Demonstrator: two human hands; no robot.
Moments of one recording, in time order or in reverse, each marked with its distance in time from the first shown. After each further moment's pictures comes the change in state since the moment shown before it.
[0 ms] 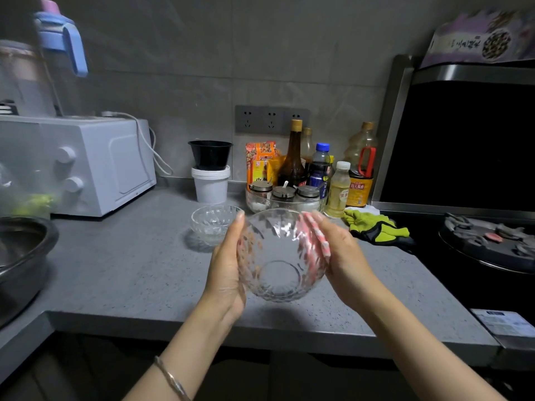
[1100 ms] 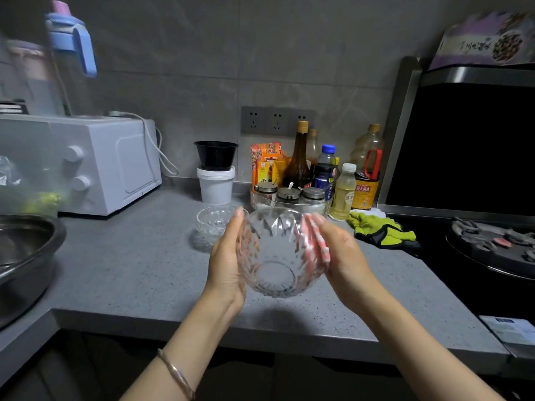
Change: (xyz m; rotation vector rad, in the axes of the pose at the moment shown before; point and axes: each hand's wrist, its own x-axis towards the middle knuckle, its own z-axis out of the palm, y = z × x) left_hand 0.010 0.003 -0.005 0.011 0.071 0.049; right_hand 0.000 -0.003 0.009 0.006 -0.031 -0.016
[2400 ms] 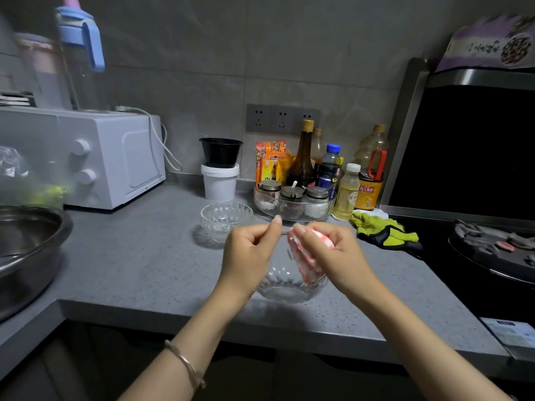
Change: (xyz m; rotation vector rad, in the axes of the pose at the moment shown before) left_hand 0.002 -0.004 -0.001 0.479 -0.070 0.424; right_hand -0.003 0.001 0.003 -0.246 -0.109 -0.234
